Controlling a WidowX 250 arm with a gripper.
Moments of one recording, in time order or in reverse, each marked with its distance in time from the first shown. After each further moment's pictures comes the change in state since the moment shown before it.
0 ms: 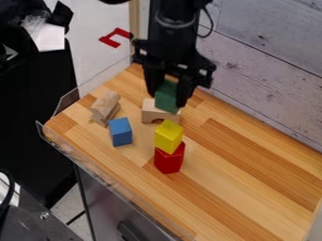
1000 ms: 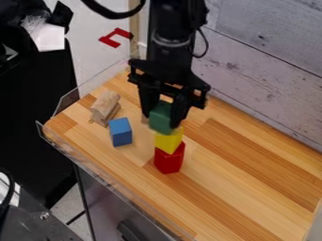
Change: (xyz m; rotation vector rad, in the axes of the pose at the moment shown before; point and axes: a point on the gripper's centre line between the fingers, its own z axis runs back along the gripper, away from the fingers) arm -0.015 -0.003 -0.017 -0.018 0.072 -0.028
